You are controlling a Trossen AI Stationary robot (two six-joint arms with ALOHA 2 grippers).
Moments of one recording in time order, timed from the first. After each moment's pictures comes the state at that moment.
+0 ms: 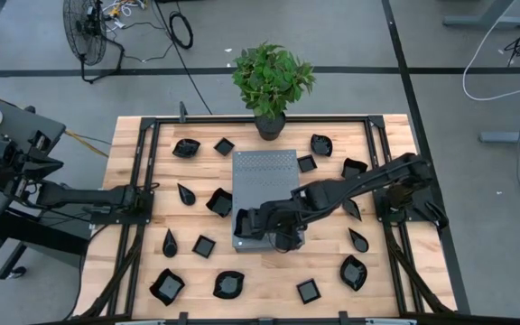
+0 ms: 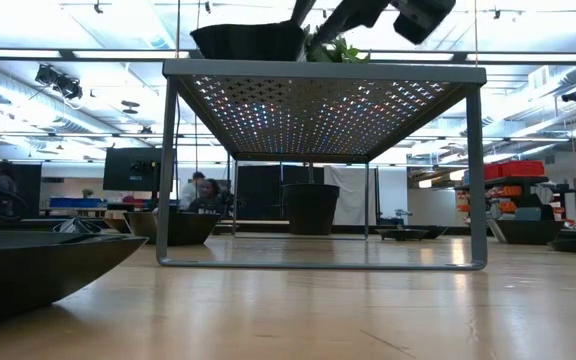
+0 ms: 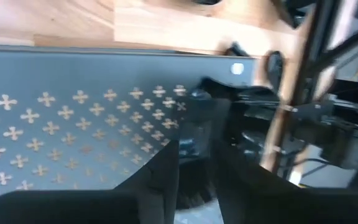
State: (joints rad) left arm -0.04 0.01 1.52 -1.45 -0.07 -0.09; right arm 0.28 1.84 1.68 -0.83 0.09 -1.42
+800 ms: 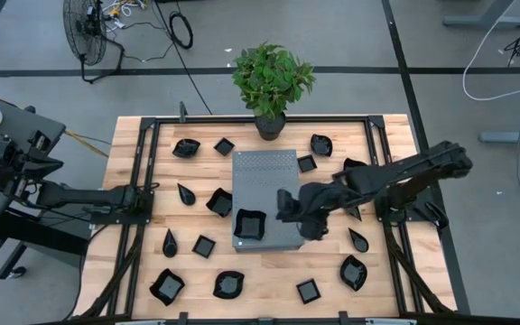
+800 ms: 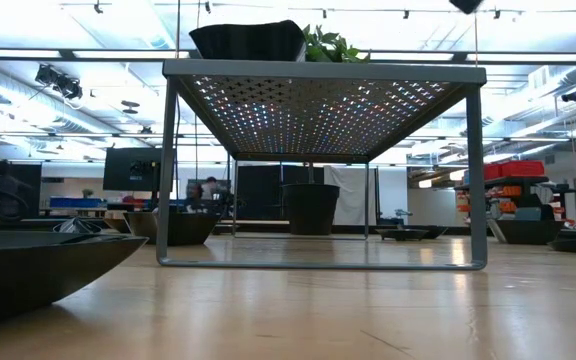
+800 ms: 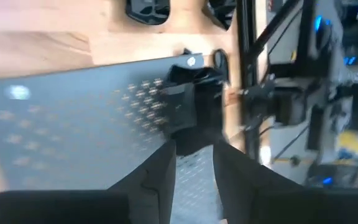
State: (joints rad) left arm -0.04 0.01 1.52 -1.45 -0.07 -0.09; right arm 0.28 1.47 1.34 -0.62 0.06 -1.22
